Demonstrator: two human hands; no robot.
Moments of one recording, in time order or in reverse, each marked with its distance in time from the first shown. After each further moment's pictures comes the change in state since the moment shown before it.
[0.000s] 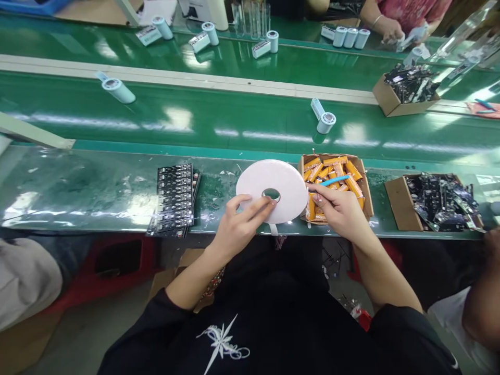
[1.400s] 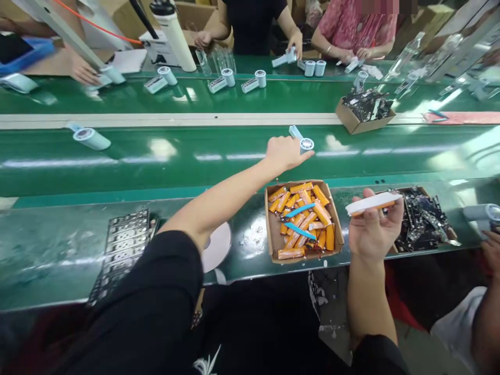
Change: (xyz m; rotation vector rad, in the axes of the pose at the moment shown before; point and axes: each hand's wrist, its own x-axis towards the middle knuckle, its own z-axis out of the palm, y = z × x) left_hand 0.321 -0.001 0.156 0.053 -0.609 -0.302; right_hand -0.020 0.096 -0.056 0.675 1.123 -0.067
